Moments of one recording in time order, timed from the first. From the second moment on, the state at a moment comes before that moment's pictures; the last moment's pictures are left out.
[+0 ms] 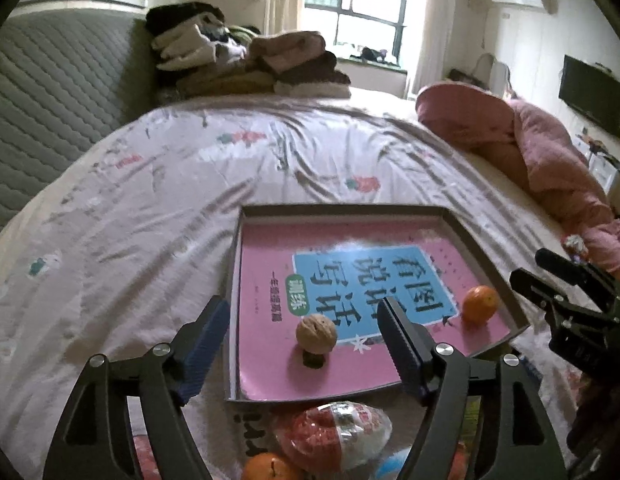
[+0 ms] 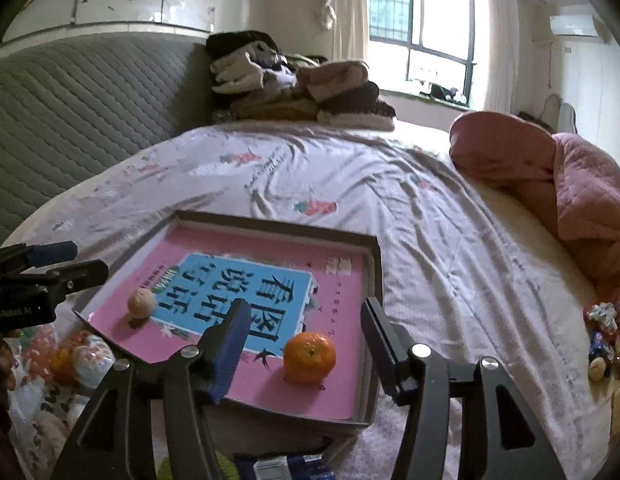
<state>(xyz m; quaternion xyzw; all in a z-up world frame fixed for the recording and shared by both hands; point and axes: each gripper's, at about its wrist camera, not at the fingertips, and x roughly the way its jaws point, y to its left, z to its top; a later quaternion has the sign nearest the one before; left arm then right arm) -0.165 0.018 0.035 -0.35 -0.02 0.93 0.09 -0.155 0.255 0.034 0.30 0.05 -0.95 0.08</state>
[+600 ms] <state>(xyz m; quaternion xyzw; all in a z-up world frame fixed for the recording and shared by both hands) -0.097 0.017 0.078 -0.30 0.00 0.95 0.10 -0.104 0.243 0.062 0.26 0.05 -0.96 0.10</state>
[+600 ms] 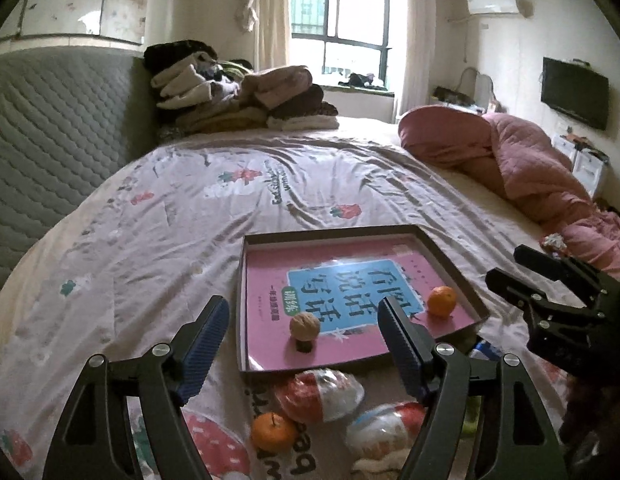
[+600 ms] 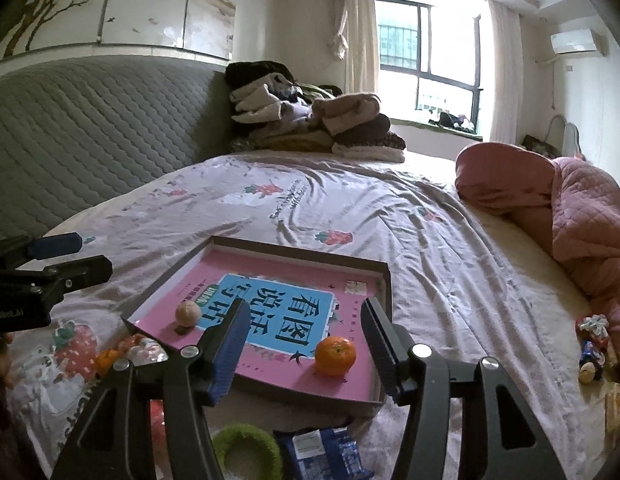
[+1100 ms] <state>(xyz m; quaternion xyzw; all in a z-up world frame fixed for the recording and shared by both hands) -0.046 0.020 0.045 -0.33 0.02 0.94 0.09 -0.055 0.237 0.051 0.26 0.04 -0.96 0.12</state>
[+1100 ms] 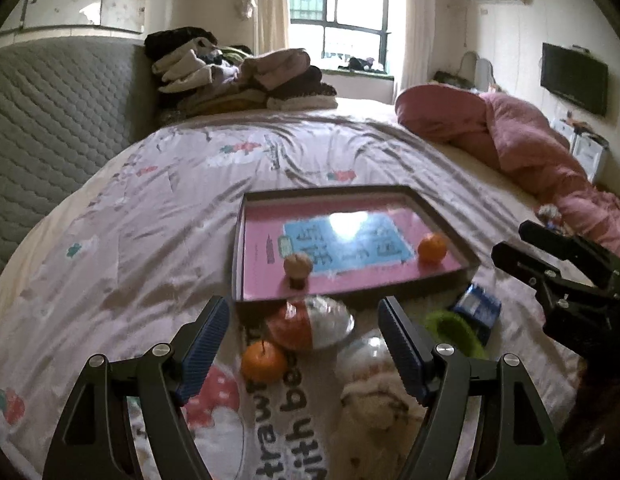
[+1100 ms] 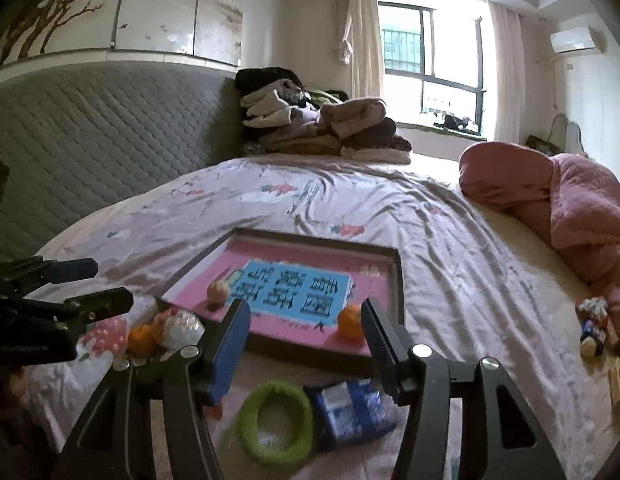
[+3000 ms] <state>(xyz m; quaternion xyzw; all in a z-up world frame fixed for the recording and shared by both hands) -0.012 0.027 -0.014 -0.44 0.02 0.89 0.12 -0.009 0.222 0.001 0.33 0.08 -0.93 0.15</state>
